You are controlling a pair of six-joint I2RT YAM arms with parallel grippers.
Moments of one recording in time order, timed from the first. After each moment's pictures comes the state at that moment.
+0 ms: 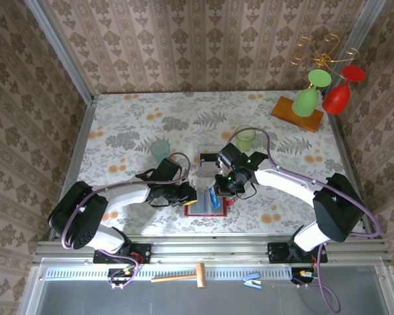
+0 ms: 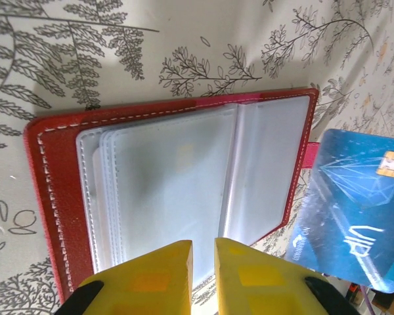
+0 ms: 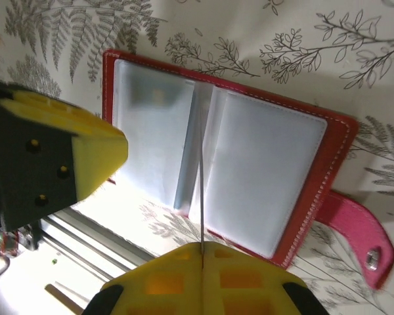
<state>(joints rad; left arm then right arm) -0.72 1.44 0.60 -0.18 0.55 -0.89 0.71 1.52 1.04 -0.74 -0.33 0.60</state>
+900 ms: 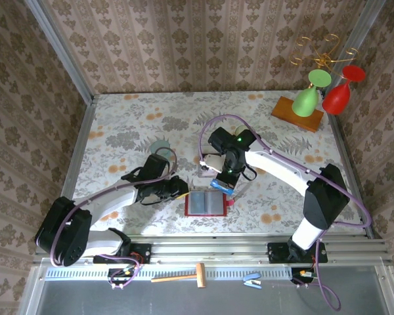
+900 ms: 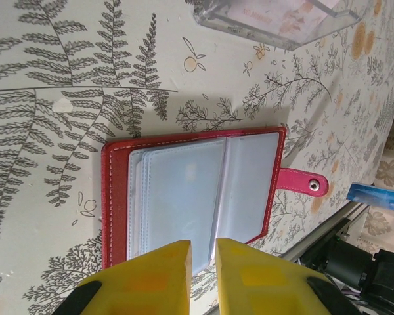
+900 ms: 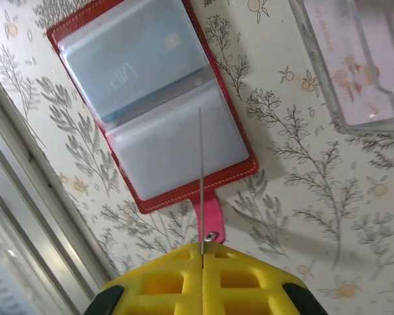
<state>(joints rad) -0.61 1.28 0.58 -0.25 0.53 -0.88 0.71 1.67 1.41 -1.17 -0.15 -0.40</state>
